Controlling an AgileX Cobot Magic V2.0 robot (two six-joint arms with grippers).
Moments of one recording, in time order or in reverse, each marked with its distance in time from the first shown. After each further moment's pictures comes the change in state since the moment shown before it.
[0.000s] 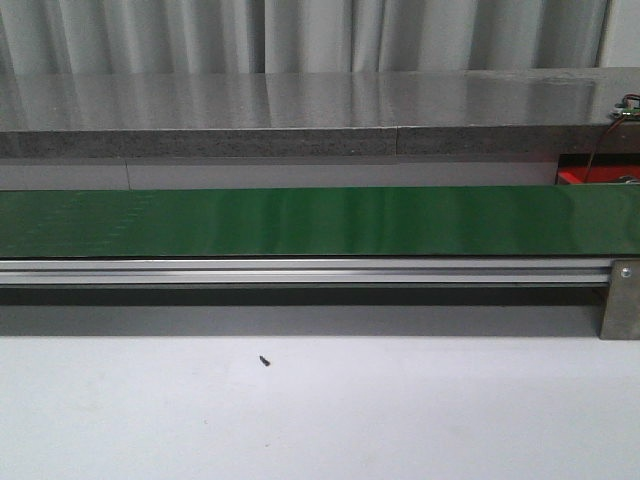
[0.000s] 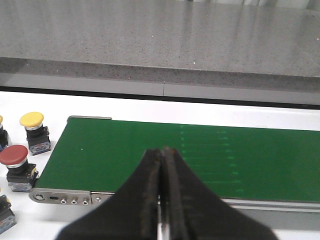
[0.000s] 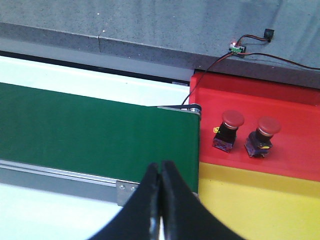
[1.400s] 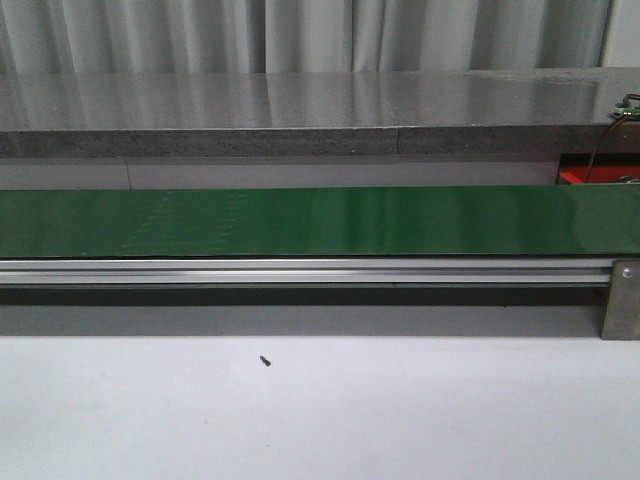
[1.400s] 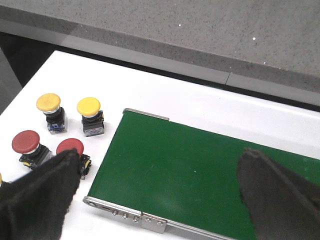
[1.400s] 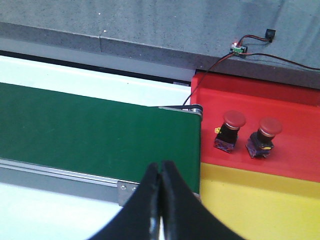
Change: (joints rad) left arm 0.213 0.579 -0.533 0.053 0.259 -0.074; right arm 0.004 0.000 0.000 0.000 0.000 -0.002
